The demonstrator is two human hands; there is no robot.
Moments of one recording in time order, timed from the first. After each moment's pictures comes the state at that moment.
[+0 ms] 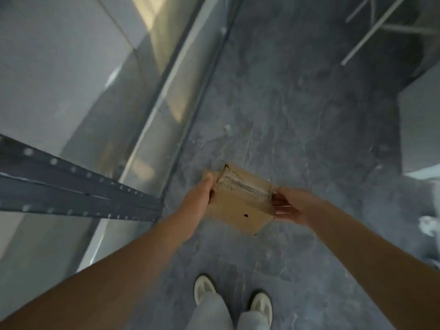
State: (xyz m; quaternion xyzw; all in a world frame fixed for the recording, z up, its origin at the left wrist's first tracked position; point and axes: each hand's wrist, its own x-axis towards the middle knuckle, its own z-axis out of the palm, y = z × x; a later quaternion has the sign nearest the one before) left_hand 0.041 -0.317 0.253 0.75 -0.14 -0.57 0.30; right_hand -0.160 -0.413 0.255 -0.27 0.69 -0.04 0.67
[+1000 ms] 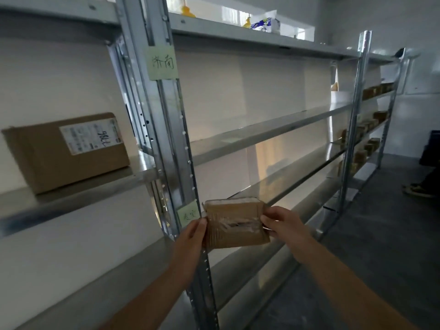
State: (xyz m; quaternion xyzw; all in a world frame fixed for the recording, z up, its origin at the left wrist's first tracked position) left_hand 0.075 -0.154 0.764 0.72 -0.23 -0.08 0.65; right_hand -0.042 -0.356 0.787 -0.71 0.25 -0.24 0.61
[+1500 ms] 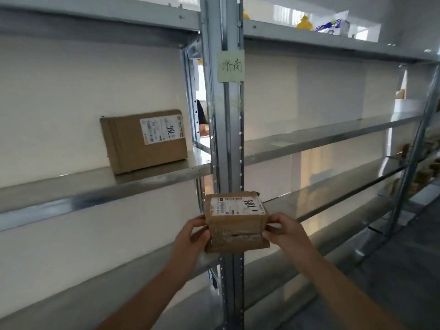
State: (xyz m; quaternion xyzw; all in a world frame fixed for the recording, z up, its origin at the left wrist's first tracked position) left_hand 0.099 -0.040 0.768 0.71 -0.24 -0.01 0.66; right_hand 0.005 -0.270 0.790 -0.78 0.13 -0.18 0.58
